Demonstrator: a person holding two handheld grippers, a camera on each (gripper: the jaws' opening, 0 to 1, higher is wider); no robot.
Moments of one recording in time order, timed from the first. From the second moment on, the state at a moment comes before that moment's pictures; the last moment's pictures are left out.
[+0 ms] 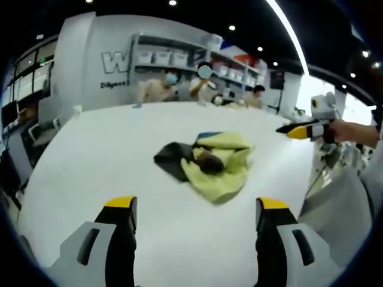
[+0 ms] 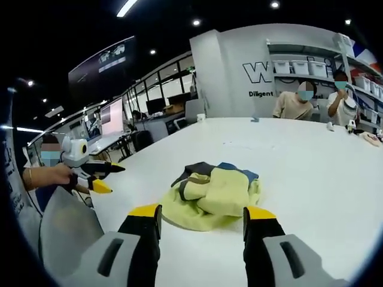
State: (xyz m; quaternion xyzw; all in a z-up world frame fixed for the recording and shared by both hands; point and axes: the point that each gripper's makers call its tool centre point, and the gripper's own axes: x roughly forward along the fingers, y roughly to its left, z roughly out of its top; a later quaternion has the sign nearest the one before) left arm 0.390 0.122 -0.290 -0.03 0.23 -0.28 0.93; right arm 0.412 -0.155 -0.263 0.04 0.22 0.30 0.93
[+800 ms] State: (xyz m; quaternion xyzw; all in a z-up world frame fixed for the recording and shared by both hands) left arm 0.504 0.125 -0.320 0.04 0.24 -0.28 0.93; right arm 0.535 -0.150 -0.259 -0.01 0.21 0.32 0.92
